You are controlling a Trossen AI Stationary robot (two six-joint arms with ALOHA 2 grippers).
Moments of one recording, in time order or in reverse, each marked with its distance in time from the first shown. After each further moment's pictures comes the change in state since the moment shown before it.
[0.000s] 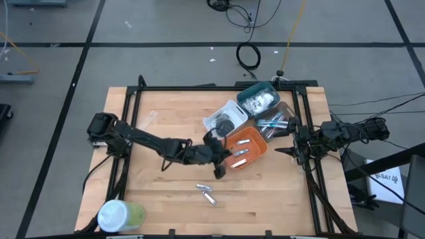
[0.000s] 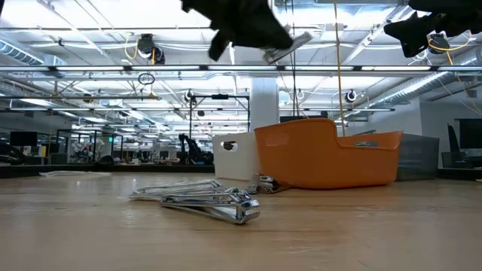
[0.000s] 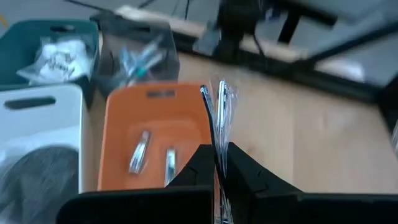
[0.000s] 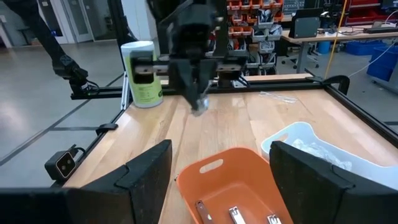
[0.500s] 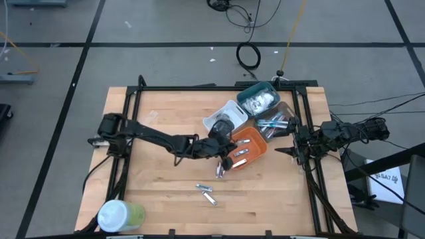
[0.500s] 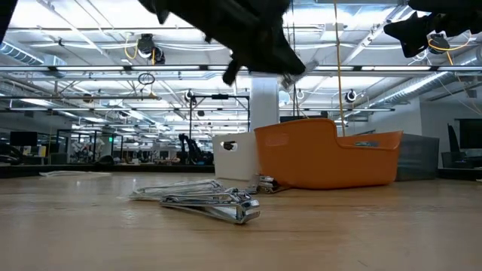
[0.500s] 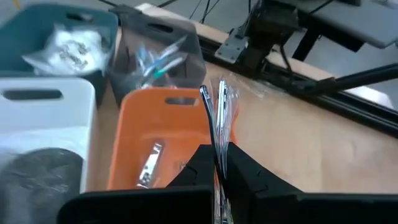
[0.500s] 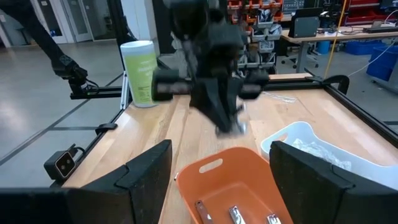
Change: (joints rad) left arm 0.087 0.093 0.002 0.144 0.033 -0.054; right arm 0.000 0.000 0.000 0.000 0.000 0.000
